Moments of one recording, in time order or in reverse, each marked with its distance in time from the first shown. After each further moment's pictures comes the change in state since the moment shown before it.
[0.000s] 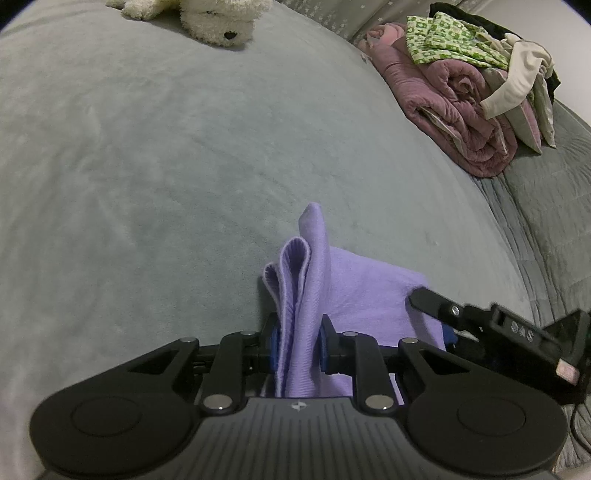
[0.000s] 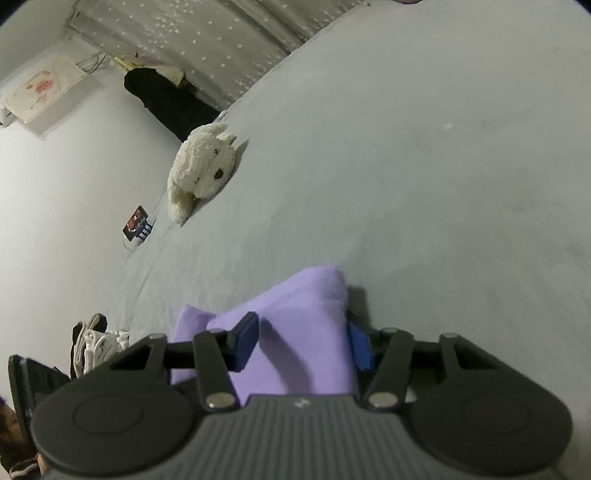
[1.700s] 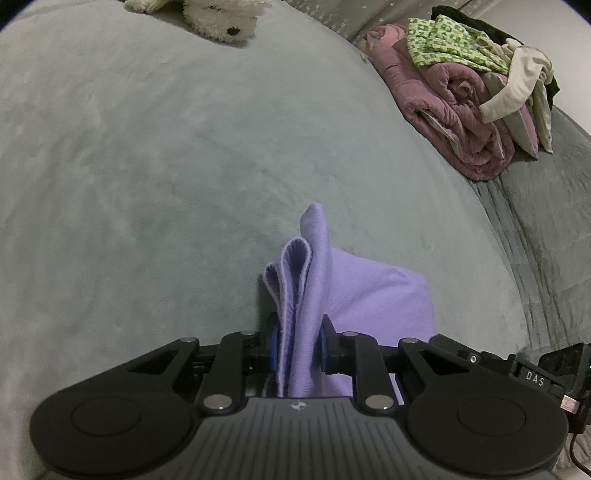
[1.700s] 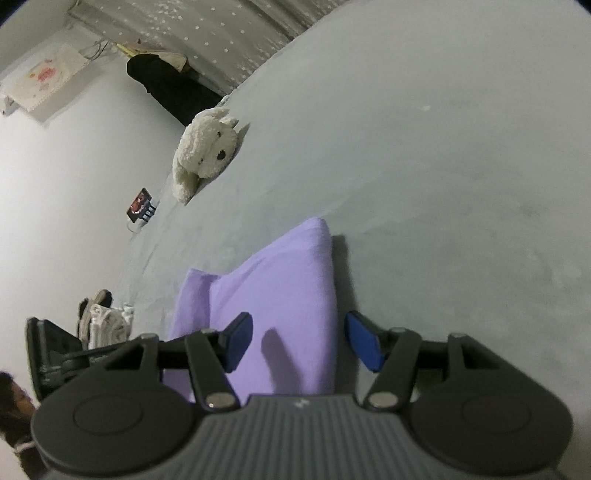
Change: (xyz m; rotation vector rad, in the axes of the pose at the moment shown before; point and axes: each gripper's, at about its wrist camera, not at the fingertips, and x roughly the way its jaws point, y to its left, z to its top) left arm 0.006 0.001 -0.004 -0.009 0.001 -0.018; right arm -0.035 -0.007 -0.028 -0.016 0.045 -0.005
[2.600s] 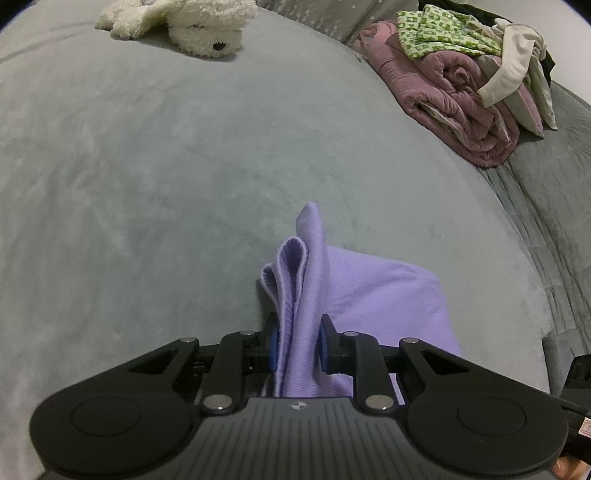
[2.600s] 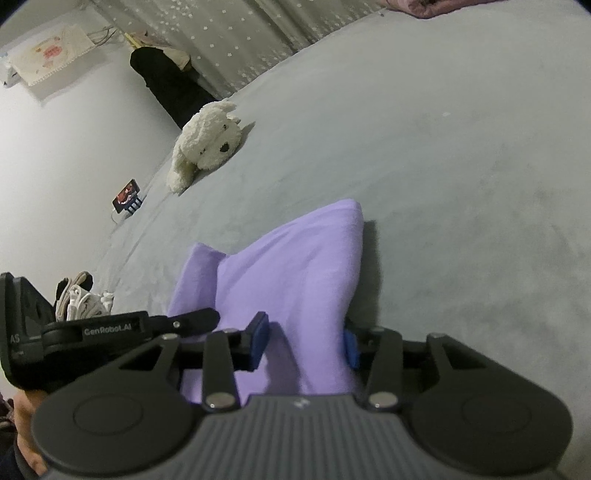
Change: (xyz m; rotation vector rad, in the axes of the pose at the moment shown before) left arm -0.002 -0.018 -0.004 0.086 -0.022 0.075; right arm 0.008 0.034 -0.027 -0.085 -0.055 -0.081
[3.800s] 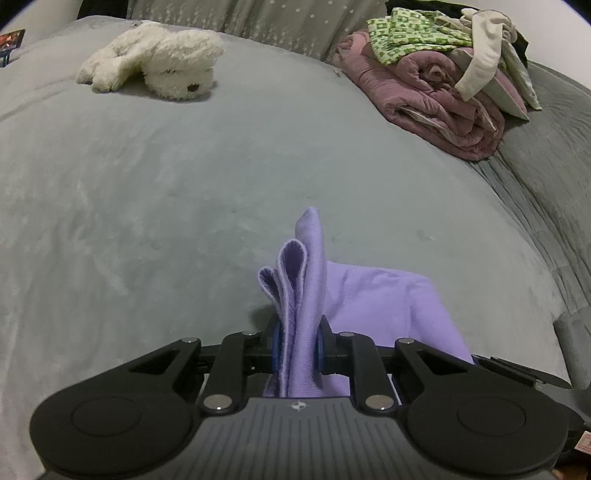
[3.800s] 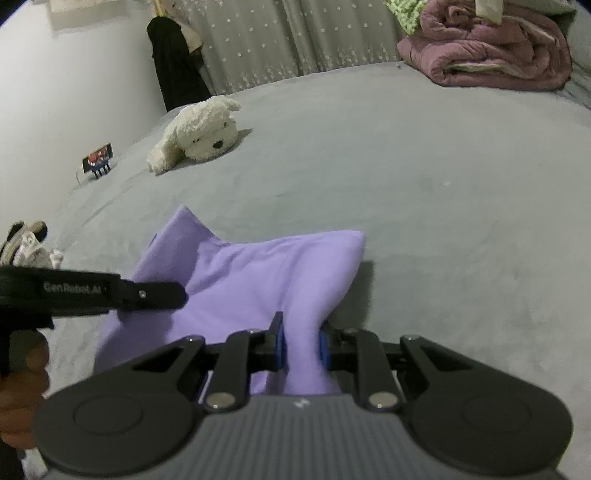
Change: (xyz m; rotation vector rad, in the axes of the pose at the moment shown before) left arm -0.018 -0.027 -0.001 0.127 -0.070 0.051; right arm -0.007 0.046 -0.014 -0.279 -0.082 -0.242
